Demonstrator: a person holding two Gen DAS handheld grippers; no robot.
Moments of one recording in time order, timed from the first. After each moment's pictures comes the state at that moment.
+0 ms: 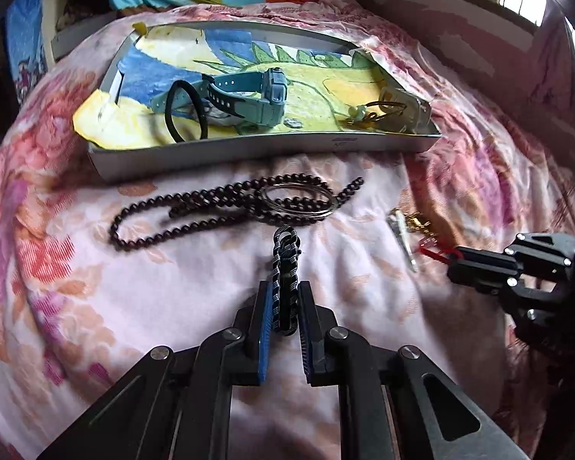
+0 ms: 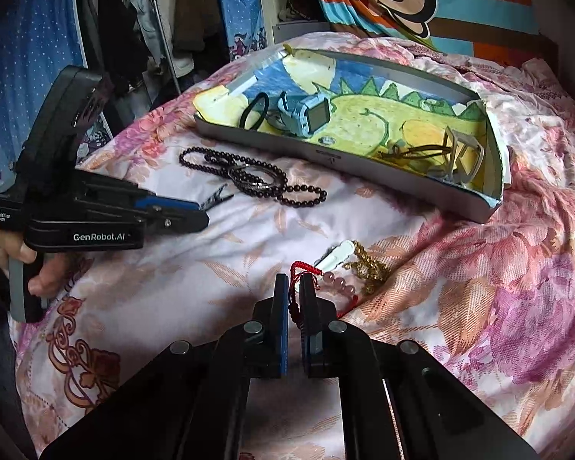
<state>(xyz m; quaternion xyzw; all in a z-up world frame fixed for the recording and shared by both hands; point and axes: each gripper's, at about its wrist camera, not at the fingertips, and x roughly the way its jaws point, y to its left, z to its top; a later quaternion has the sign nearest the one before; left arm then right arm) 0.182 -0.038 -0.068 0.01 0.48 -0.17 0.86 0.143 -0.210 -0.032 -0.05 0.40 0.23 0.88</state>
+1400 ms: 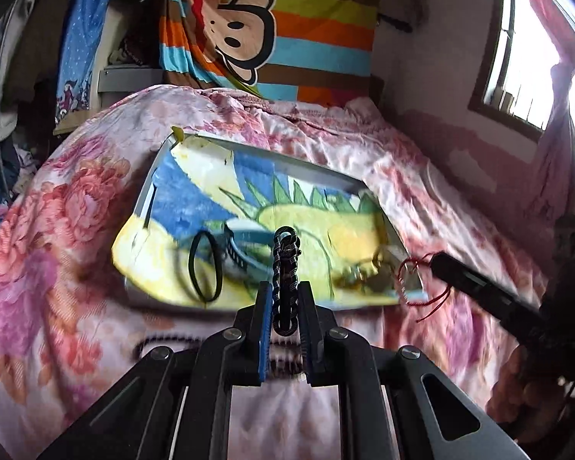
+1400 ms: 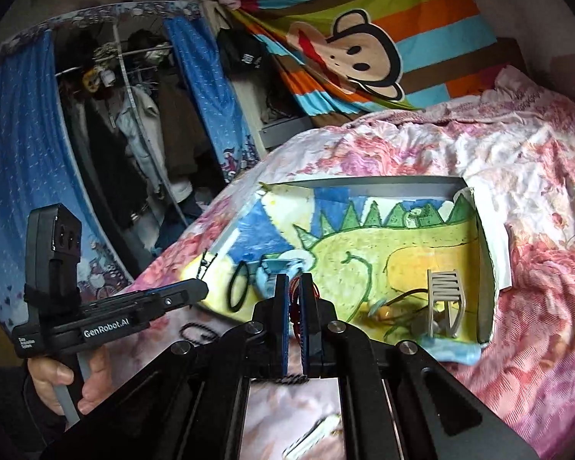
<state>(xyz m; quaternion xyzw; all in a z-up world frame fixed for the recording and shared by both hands) 0.211 -0.023 -0.001 -0.11 0.31 -0.13 0.93 0.225 -0.231 0.017 0.11 0.26 0.23 0.93</state>
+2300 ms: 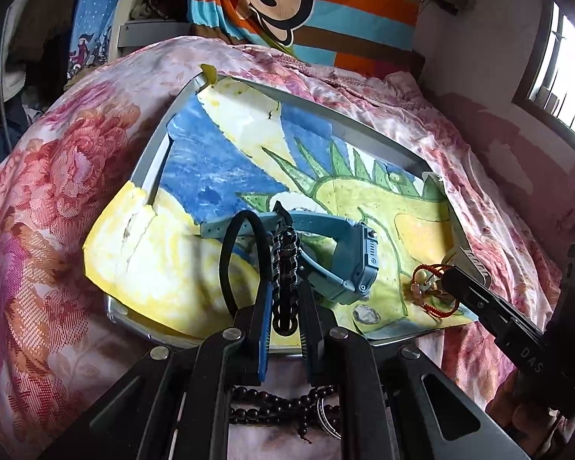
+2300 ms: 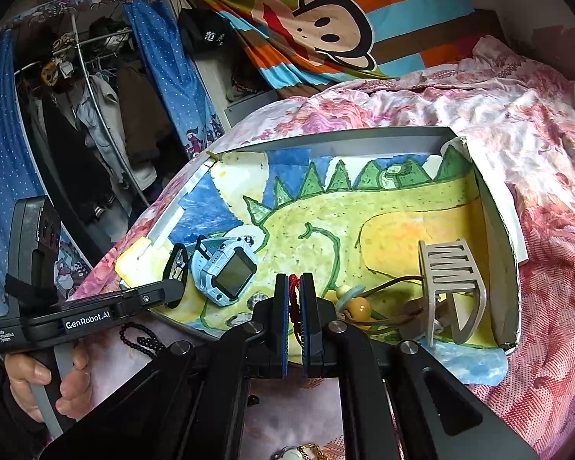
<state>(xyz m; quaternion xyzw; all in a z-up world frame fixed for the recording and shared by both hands) 0.274 -0.013 -0.048 -0.12 0.39 -0.09 0.91 0.276 -0.224 -0.035 0.12 0.30 0.19 0.93</state>
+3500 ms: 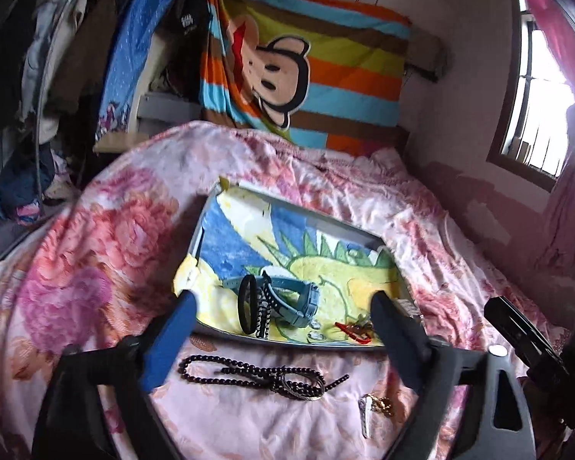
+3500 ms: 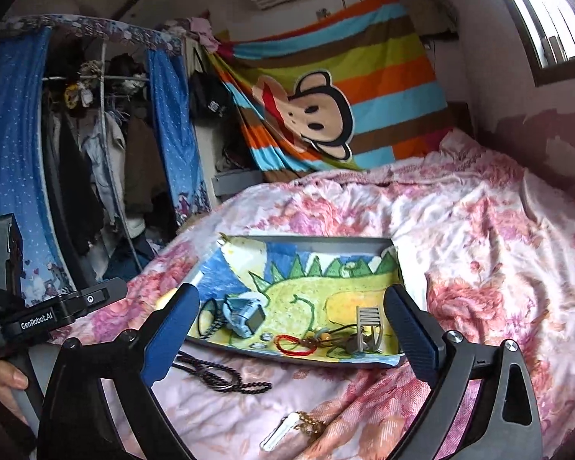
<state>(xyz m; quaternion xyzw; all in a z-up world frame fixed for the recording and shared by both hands) 0.166 0.006 0.032 -0.15 0.23 -0.07 0.96 0.132 -0.251 0.074 0.07 0.15 0.12 0.98</state>
